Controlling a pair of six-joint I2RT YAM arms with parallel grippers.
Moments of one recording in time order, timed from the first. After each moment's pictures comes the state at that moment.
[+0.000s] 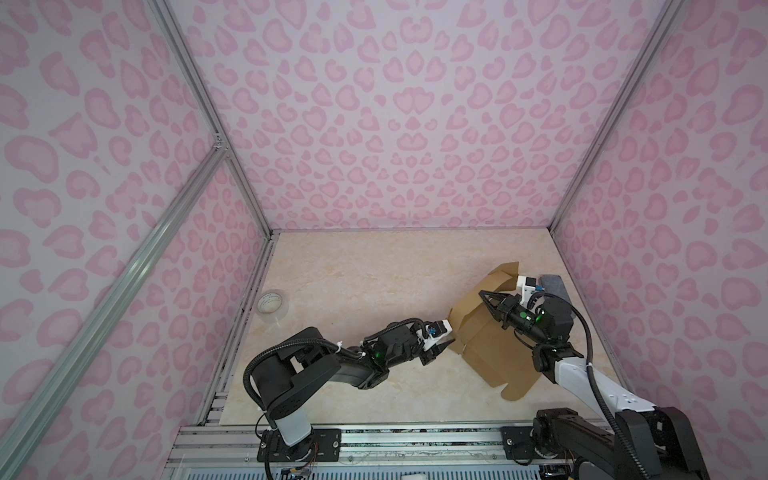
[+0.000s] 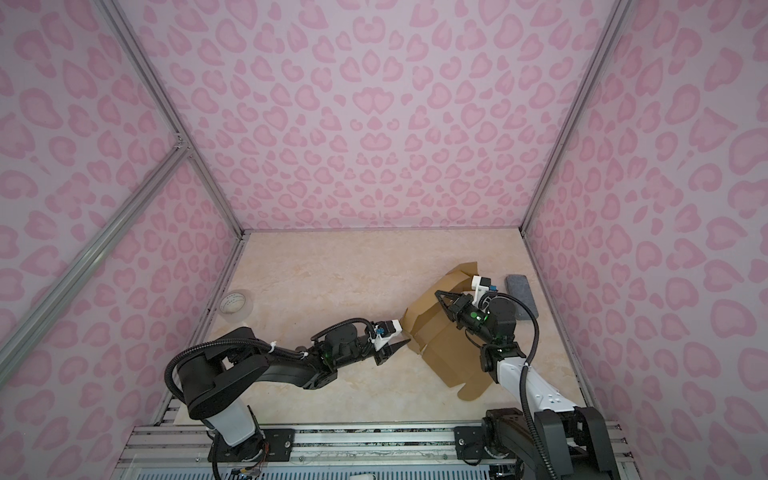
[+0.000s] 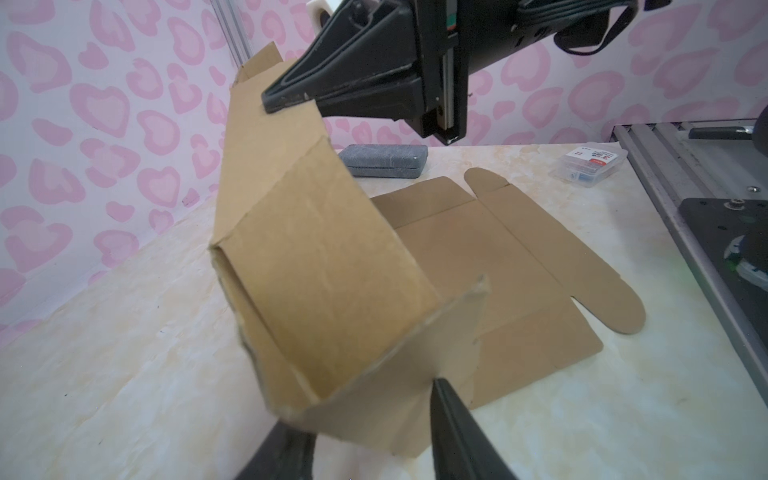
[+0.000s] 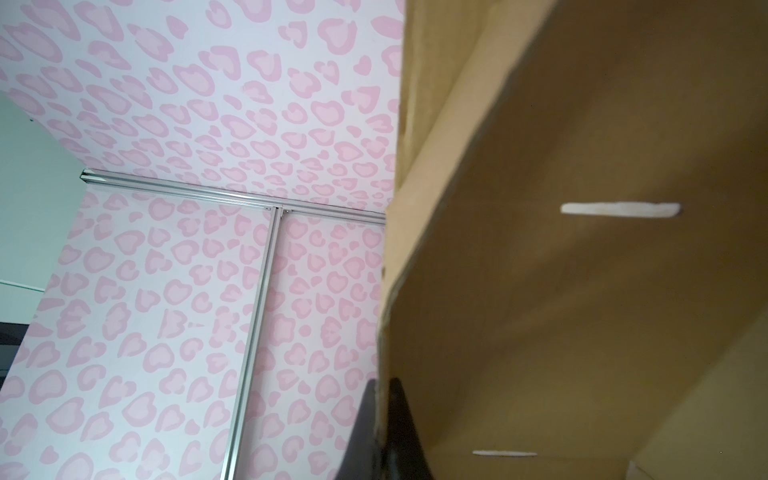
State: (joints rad) left arm -0.96 1.73 0.58 0.96 0.20 0.23; right arm 0.08 1.11 0.35 0.62 -0.67 1.30
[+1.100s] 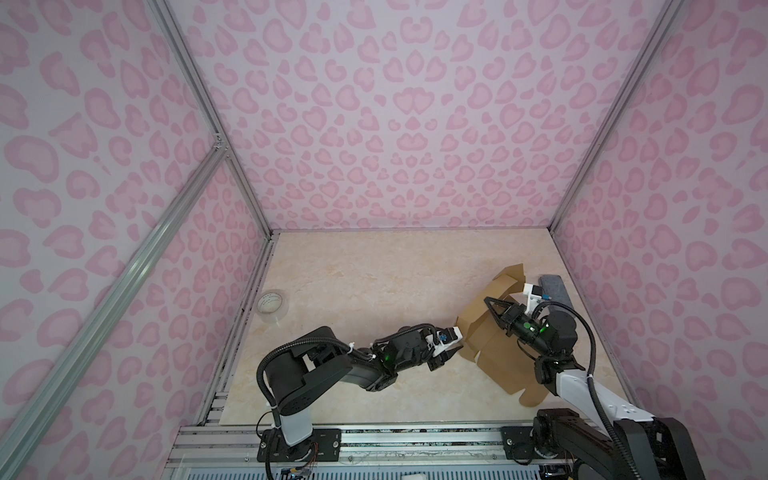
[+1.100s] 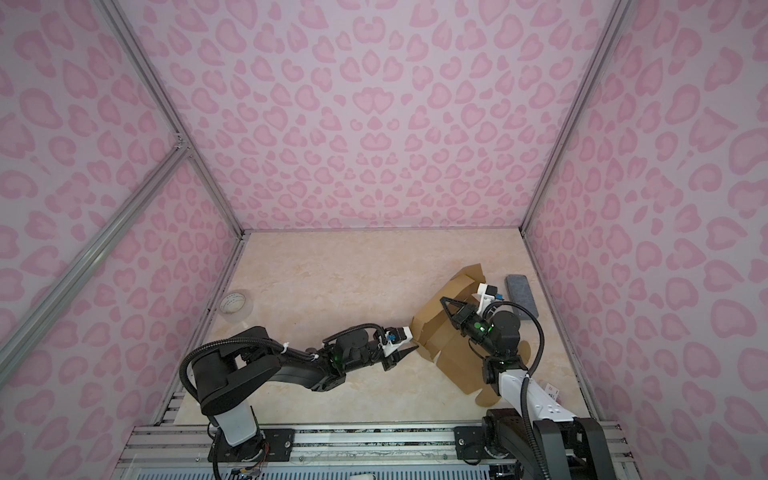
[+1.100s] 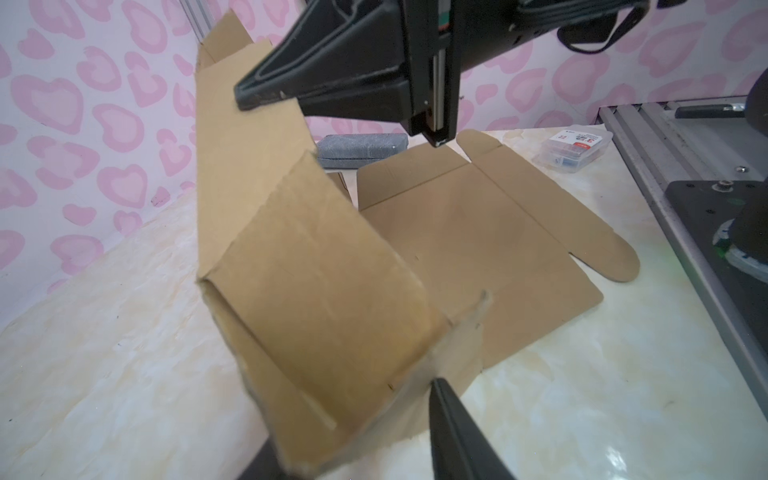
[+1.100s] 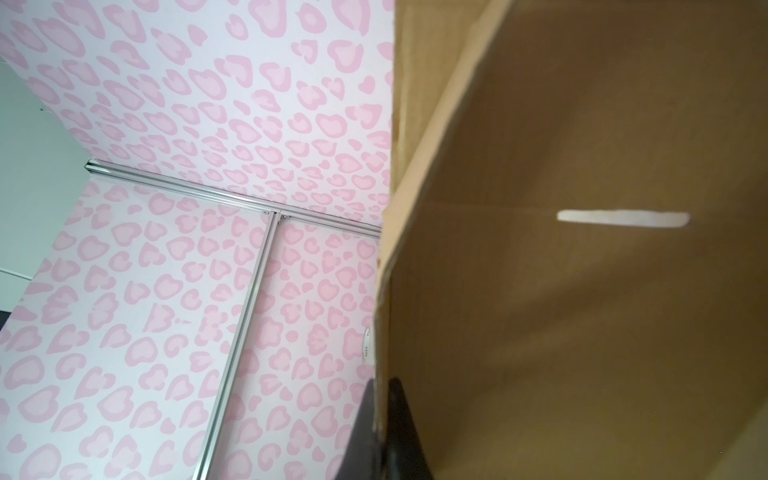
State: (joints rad) left arm -1.04 1.80 0.63 0.94 0.15 0.26; right arm 0.04 1.05 0.23 0.73 -0.66 1.25
